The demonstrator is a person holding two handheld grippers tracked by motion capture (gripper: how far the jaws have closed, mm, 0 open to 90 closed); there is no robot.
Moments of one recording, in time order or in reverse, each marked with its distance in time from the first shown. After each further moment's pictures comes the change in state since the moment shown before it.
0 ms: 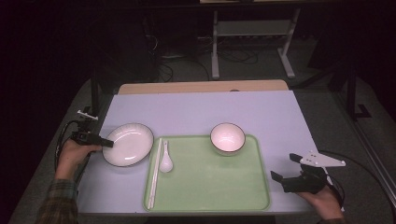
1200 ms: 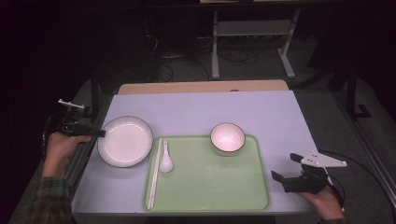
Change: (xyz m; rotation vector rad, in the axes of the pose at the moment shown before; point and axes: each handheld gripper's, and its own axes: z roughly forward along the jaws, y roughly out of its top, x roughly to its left) left arm -0.016 0.011 -0.057 -0.122 -0.084 0.009; right arm -0.001 0.000 -0.002 -0.006 -0.004 -0.001
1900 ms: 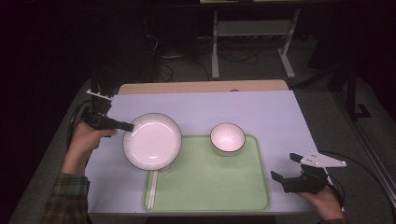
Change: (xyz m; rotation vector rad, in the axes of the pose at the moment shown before) left arm -0.105 0.029 0.033 0.036 -0.156 0.251; right arm 0.001 0.001 0.000 -0.001 0.002 -0.007
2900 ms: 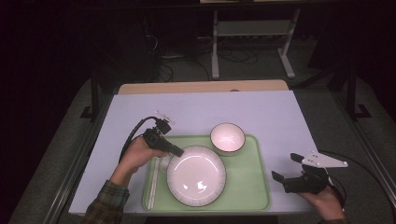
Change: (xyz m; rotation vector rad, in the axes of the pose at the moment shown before) left arm -0.090 0.001 0.122 0.234 -0.194 0.197; right arm -0.001 -0.001 -0.002 -0.005 -0.001 0.000
